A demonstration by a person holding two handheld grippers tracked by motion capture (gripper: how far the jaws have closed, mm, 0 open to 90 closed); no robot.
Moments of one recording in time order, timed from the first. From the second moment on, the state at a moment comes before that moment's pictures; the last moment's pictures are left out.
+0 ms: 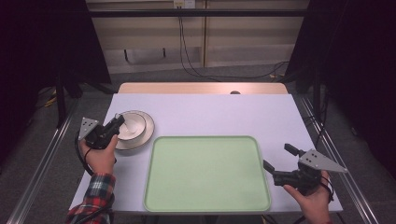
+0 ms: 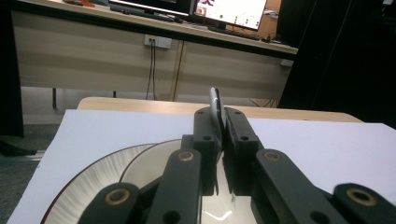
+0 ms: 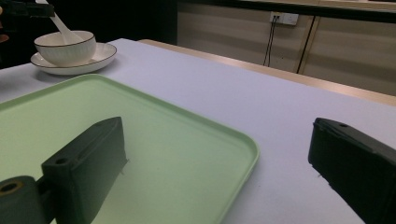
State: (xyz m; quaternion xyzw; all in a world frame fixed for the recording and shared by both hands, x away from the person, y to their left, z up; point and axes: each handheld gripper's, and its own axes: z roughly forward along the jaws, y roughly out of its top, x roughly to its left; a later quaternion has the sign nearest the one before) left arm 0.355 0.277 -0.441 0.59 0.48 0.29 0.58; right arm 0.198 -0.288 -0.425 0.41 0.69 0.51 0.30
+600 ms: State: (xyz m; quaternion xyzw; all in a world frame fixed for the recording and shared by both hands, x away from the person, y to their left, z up) left arm 0.361 0.272 -0.437 0.59 0.48 0.29 0.58; right arm 0.198 -0.288 -0.425 0.41 0.69 0.52 0.30
